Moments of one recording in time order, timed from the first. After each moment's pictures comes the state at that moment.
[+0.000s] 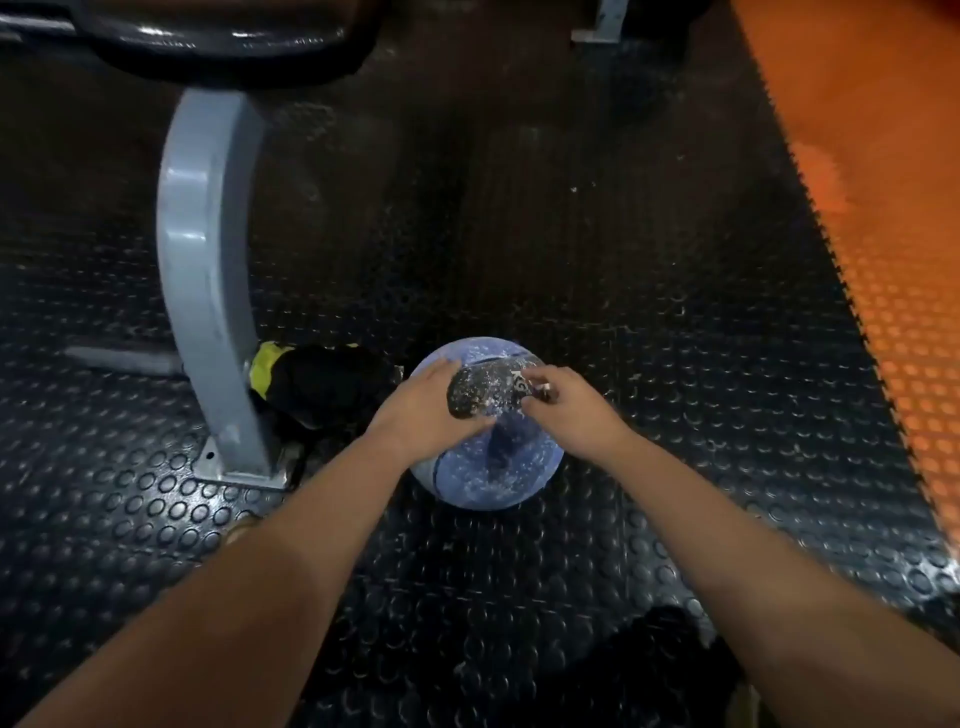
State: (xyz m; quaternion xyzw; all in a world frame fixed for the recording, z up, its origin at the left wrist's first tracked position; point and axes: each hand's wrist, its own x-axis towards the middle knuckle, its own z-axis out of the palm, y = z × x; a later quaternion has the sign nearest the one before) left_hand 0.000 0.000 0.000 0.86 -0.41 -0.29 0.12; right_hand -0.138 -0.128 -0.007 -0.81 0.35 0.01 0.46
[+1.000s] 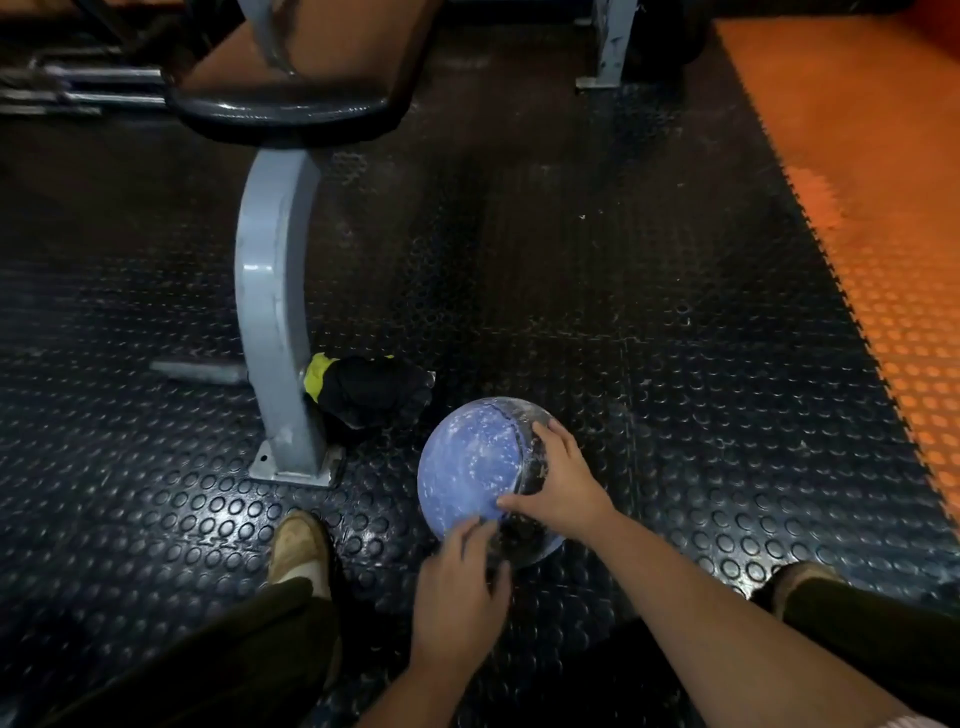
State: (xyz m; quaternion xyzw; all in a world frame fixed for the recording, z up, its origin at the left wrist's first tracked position) left_hand -0.144 0.131 -0.028 0.89 -0.37 -0.21 0.17; right_hand -0.179 -0.045 -0.034 -0.82 0.36 0.04 0.44
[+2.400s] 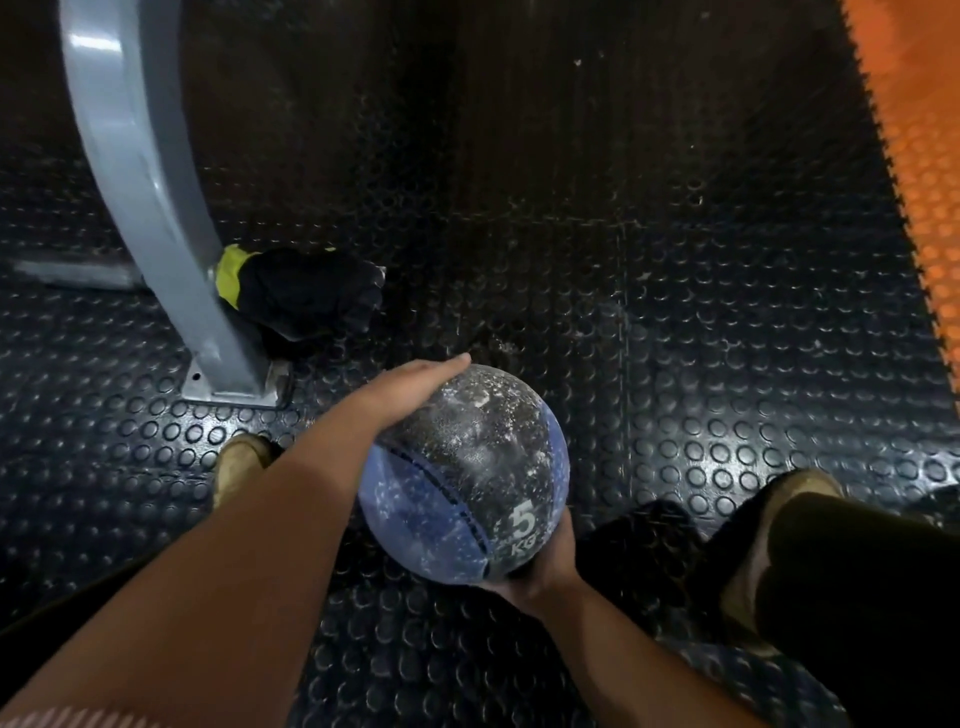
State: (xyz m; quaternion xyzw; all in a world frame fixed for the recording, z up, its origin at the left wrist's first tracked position) left_hand -0.021 0.040 -0.061 0.81 -0.18 -0.54 0.17; right_hand -0.245 0.046 -0.139 0.03 0.49 0.01 0.87
